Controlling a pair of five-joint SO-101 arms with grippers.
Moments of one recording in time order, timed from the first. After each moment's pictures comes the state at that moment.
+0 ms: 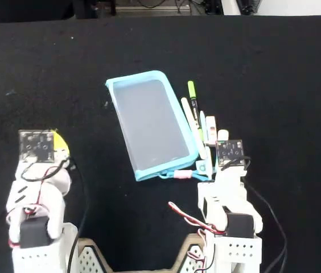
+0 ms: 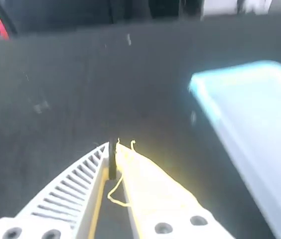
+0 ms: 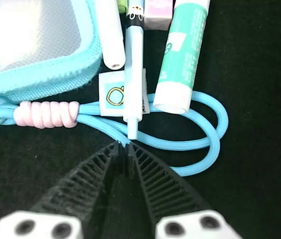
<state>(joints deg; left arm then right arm) -12.5 -104.1 82.1 48.8 -9.4 4.3 -103.1 97.0 74.2 2.8</state>
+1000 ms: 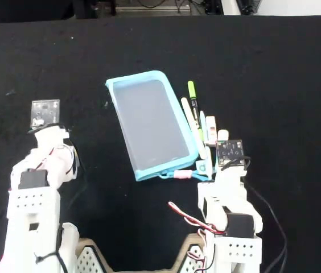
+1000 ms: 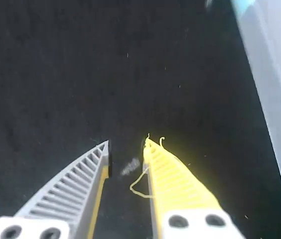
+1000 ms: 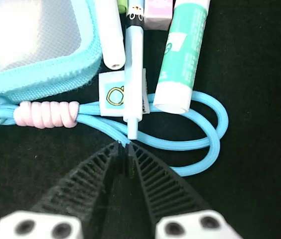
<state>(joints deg) -12.4 -55.1 69.1 47.7 -4.3 4.3 -103.1 97.0 74.2 2.8</state>
